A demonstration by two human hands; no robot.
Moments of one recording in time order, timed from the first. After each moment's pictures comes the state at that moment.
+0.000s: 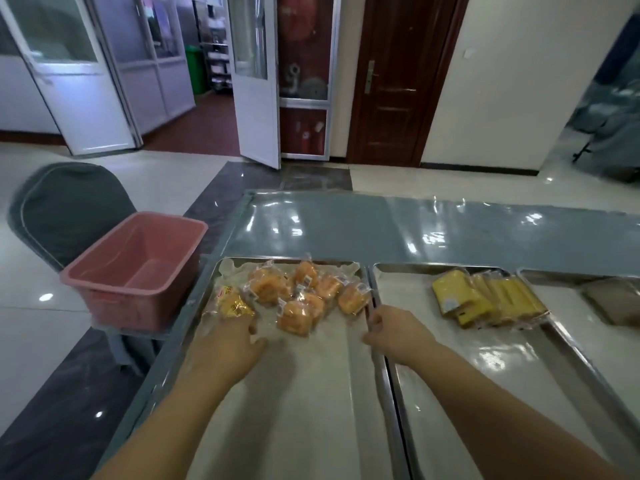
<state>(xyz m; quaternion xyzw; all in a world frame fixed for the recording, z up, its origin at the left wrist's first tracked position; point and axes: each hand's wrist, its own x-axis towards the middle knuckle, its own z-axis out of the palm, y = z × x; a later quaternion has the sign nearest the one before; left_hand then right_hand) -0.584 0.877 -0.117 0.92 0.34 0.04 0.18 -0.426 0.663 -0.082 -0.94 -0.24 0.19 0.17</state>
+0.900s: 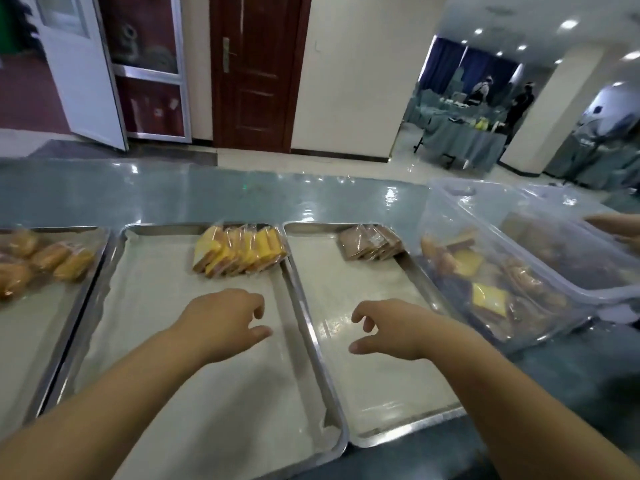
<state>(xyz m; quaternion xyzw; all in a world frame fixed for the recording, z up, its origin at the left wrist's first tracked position) -0.425 0.435 -0.064 1.00 0.00 -0.02 0.09 -0.362 0.187 -0.012 -0.95 -0.22 0.23 0.03</state>
